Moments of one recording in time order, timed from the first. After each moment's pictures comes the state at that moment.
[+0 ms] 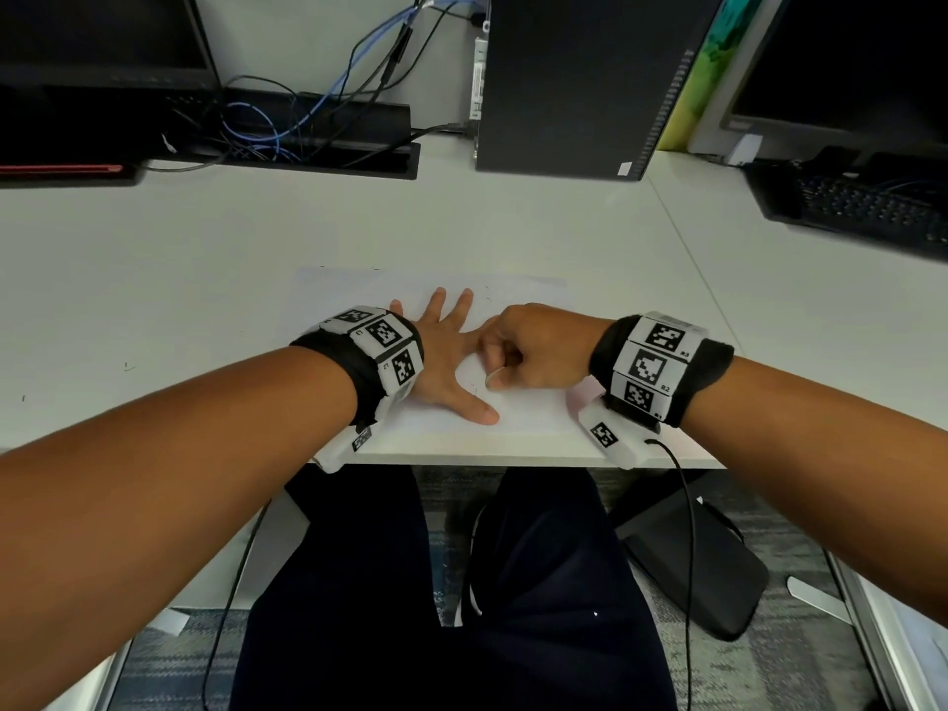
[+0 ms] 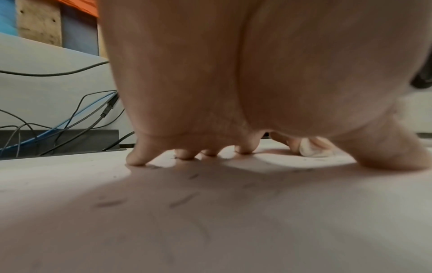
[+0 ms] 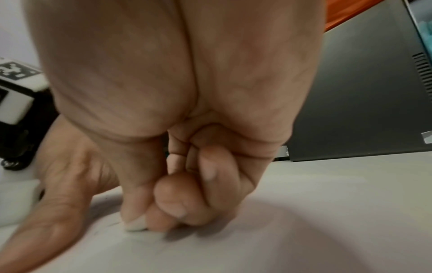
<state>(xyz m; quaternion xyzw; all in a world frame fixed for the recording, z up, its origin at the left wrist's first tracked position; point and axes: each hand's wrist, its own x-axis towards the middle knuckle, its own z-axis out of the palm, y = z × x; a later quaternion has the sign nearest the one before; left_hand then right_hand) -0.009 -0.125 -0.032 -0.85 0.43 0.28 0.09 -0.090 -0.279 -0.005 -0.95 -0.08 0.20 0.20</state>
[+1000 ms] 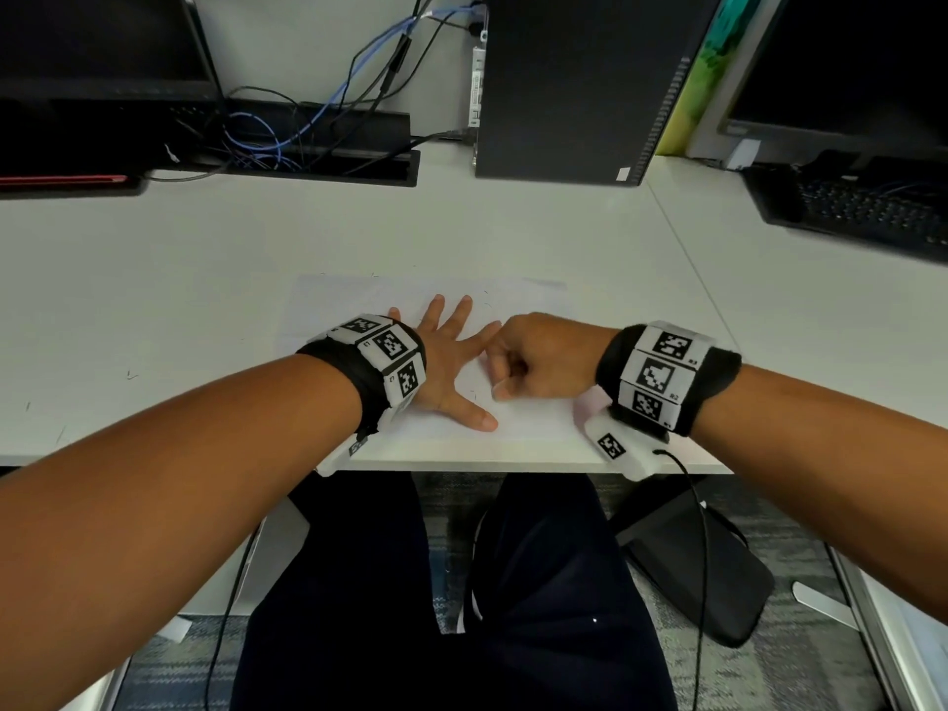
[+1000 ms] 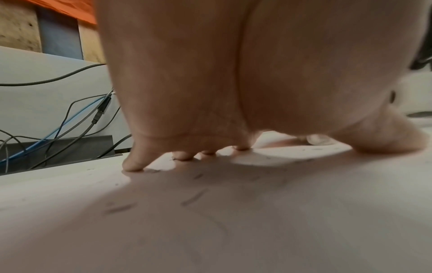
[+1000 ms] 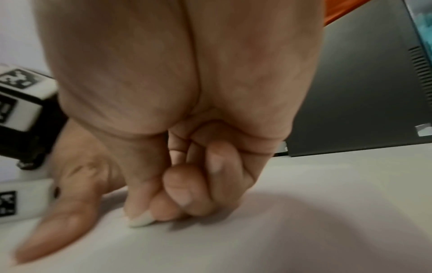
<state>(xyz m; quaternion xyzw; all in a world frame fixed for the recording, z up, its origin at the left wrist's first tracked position) -0.011 -0.129 -0.033 -0.86 0.42 0.28 0.11 -0.096 -0.283 -0.003 -0.95 -0.08 0.21 0.20</state>
